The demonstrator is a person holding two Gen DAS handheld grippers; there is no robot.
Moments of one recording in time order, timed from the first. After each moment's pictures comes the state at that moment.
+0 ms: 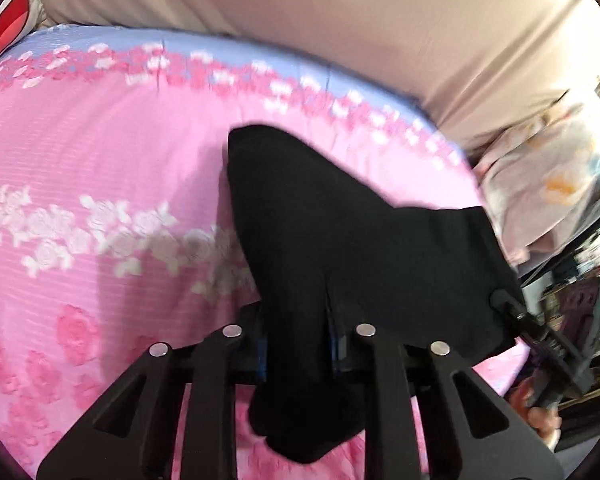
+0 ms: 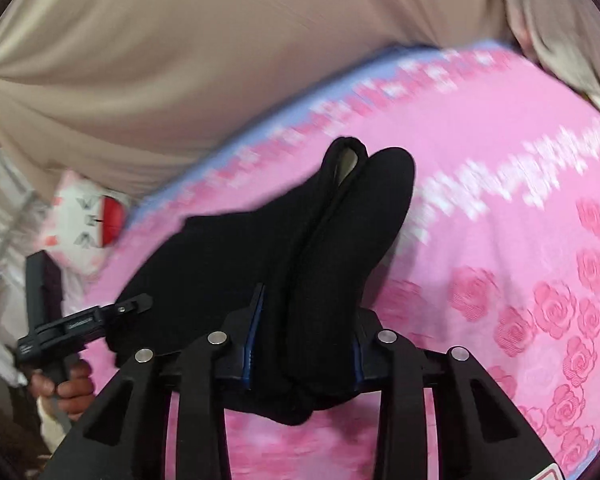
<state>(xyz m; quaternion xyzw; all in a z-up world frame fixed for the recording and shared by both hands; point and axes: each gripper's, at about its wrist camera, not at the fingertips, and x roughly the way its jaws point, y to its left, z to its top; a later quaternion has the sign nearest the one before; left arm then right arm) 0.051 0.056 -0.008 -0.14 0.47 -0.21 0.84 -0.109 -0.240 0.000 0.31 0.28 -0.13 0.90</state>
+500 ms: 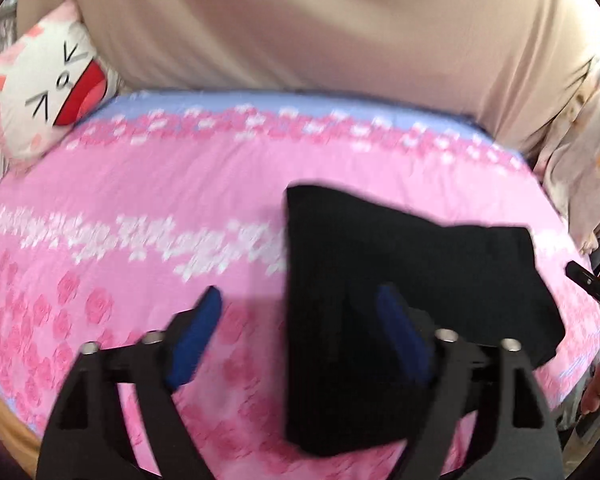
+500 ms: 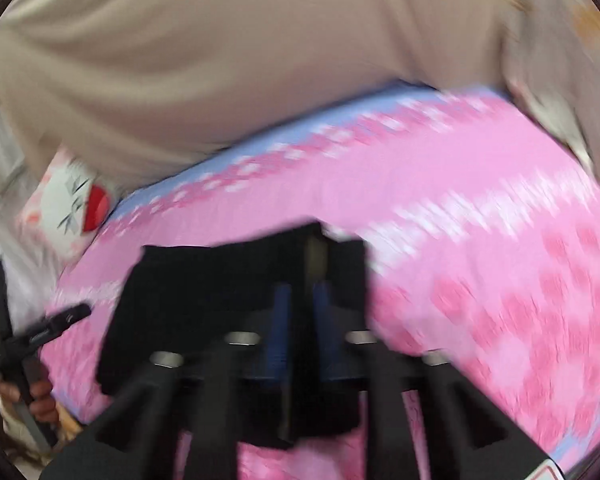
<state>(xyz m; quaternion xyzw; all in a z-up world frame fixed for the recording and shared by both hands) 0.000 0.079 0.015 -0.01 0.39 -0.07 0.92 -0.103 -0.203 0.022 0.22 0.28 -0.17 0.92</state>
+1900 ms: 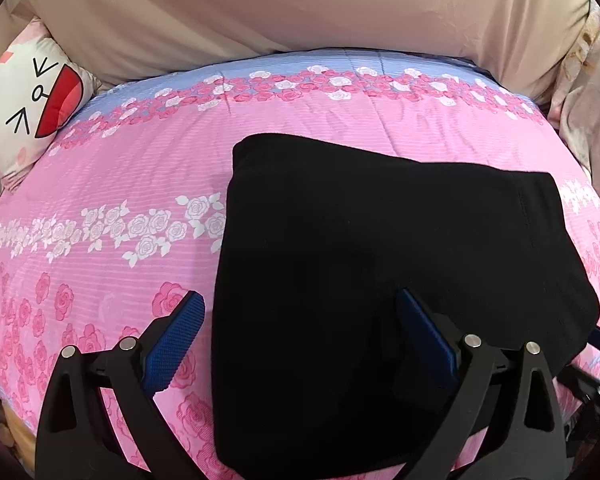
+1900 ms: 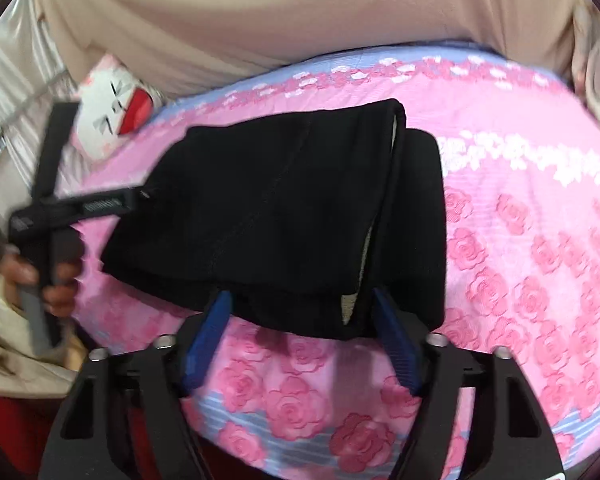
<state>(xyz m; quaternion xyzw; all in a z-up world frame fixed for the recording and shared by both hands) 0.013 0.031 -0.030 0.05 0.45 -0.06 0.89 -0.121 -0.153 -0.040 0.16 0.38 -0.09 0.91</state>
